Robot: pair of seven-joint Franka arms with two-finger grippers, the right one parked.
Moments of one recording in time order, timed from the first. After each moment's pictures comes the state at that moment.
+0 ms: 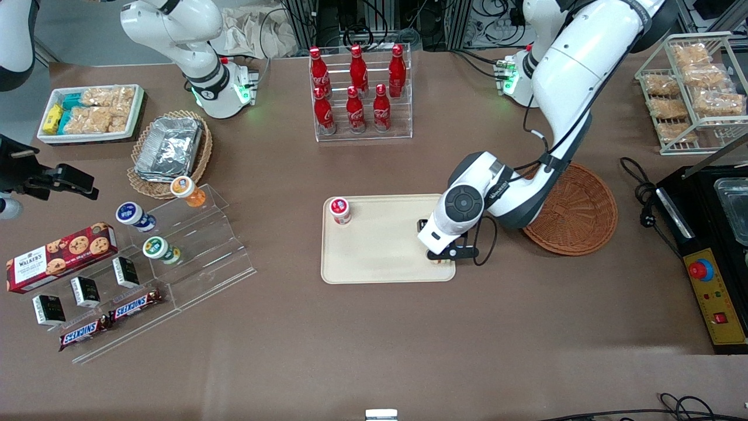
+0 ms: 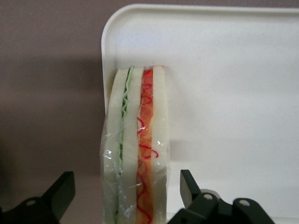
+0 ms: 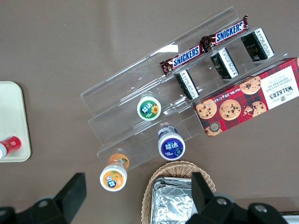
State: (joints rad) arm -0.14 0.64 -0.50 -1.73 0.24 2.14 -0.76
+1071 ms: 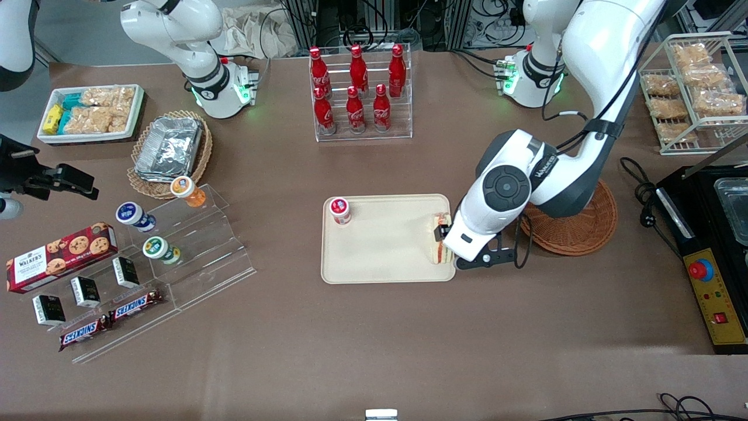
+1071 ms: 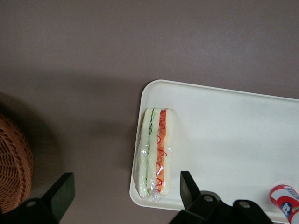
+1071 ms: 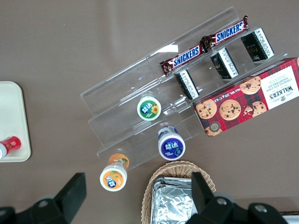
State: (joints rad) arm -0.08 0.50 -0.50 -1.57 0.19 1.94 -0.77
